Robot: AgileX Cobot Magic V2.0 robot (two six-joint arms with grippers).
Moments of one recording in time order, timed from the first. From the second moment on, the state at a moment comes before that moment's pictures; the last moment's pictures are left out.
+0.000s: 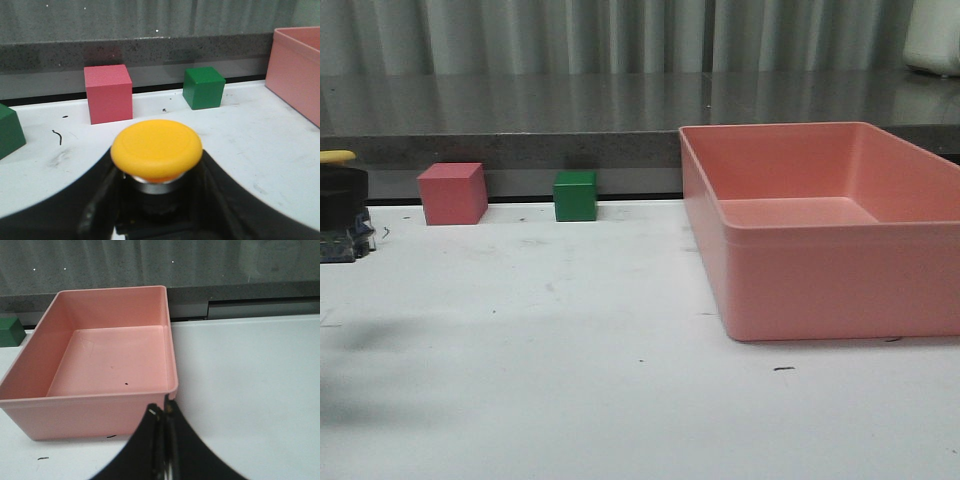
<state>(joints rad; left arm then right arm) -0.22 1.63 -0.29 0.09 -1.08 -0.10 0.01 0.20 -0.38 -0.05 0.50 0.14</state>
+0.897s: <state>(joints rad) -0.22 1.90 -0.33 0.17 -1.17 -0.09 0.01 0.20 -0.38 -0.05 0.50 0.14</state>
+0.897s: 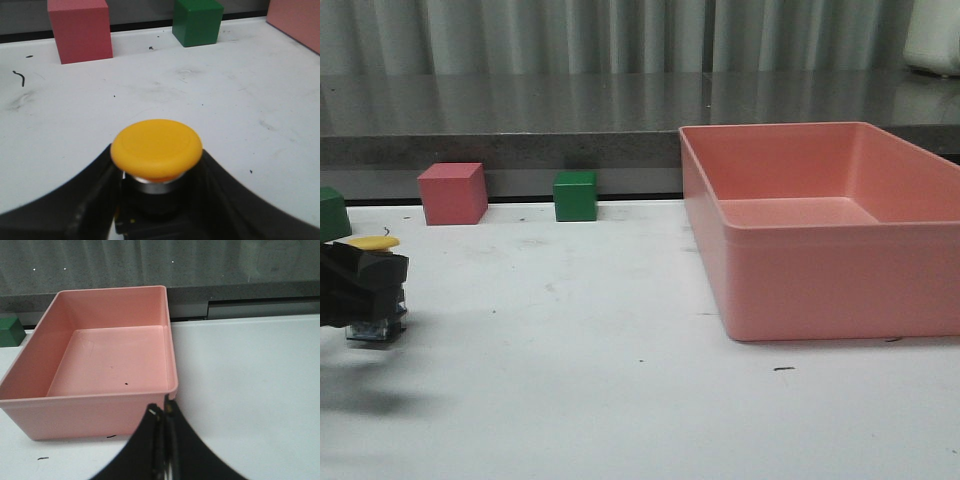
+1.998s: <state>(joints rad) -0.22 1.46 -0.27 0.22 -0.98 -0.17 0.01 0.20 -0.38 -0.05 0.50 0.14</state>
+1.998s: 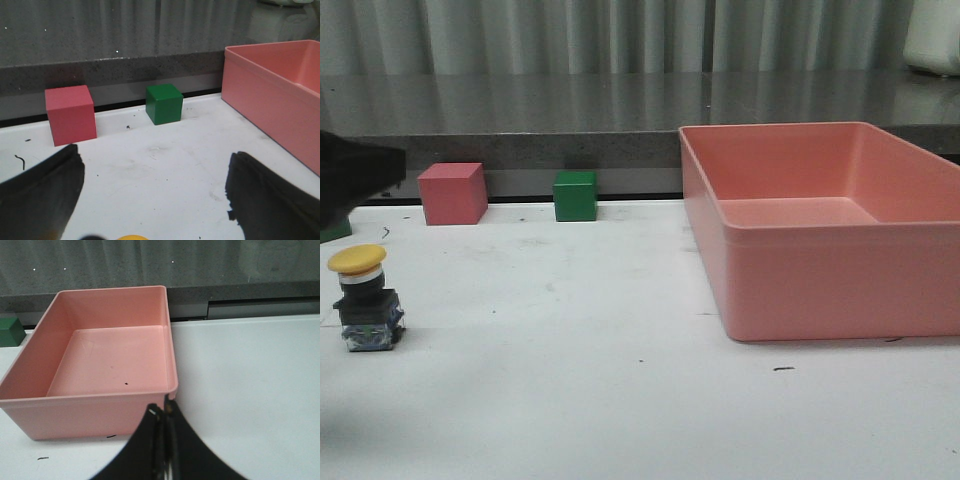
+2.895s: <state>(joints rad) -0.22 0.39 -0.49 0.16 0.43 -0.17 0.01 0.20 -0.38 -0.05 0.50 0.14</state>
